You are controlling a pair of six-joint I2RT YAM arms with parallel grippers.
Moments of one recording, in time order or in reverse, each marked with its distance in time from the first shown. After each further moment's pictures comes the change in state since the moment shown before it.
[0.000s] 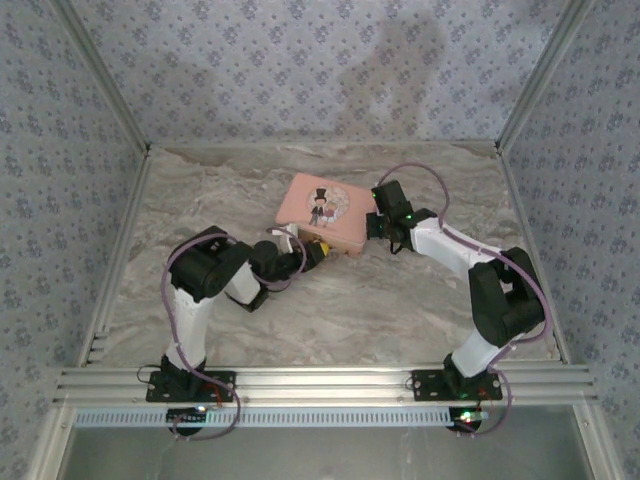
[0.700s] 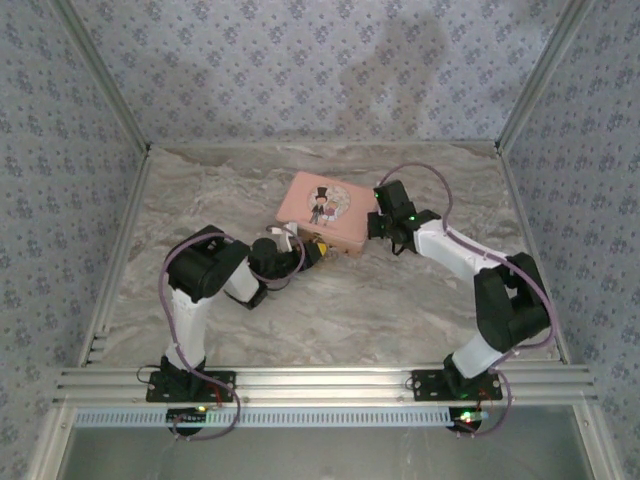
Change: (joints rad) left arm 0.011 -0.017 0.014 -0.054 0.042 -0.026; right arm -0.001 -0.051 -0.017 0.000 -0.007 -0.001
